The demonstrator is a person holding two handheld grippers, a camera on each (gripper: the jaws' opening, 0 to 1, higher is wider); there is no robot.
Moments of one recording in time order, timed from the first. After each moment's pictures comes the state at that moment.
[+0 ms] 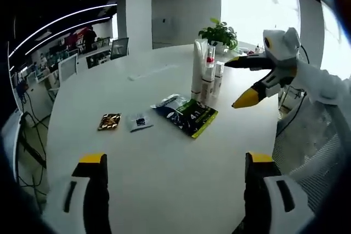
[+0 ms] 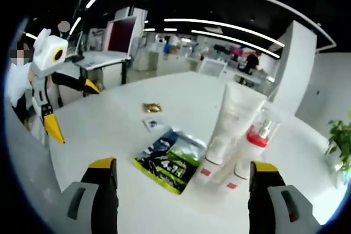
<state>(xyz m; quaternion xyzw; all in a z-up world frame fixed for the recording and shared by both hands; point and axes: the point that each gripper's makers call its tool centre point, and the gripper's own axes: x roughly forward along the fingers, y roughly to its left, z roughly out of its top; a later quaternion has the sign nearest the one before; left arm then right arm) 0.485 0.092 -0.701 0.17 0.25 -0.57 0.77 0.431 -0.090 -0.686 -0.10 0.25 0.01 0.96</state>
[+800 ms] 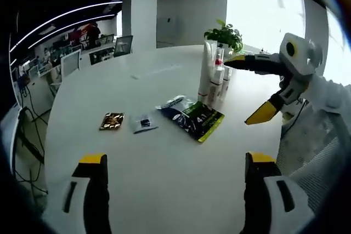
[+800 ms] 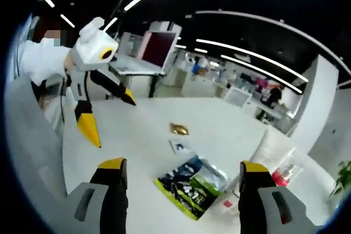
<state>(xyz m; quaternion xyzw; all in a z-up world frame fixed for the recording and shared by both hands) 0.504 0.085 -0.705 0.15 0.26 -0.55 0.78 0.448 -0.027 -0.671 -0.17 0.18 0.12 0.96</state>
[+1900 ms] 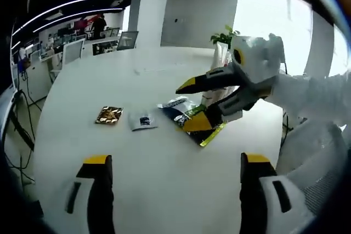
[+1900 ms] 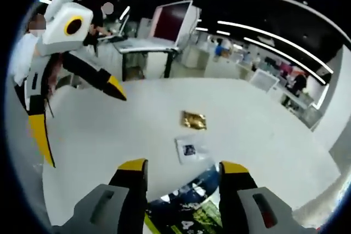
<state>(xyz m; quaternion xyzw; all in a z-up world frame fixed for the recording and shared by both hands) 0.511 0.076 -0.716 0.10 0.29 -0.55 0.78 0.553 -0.018 -0.734 -0.17 0.27 0.20 0.93</state>
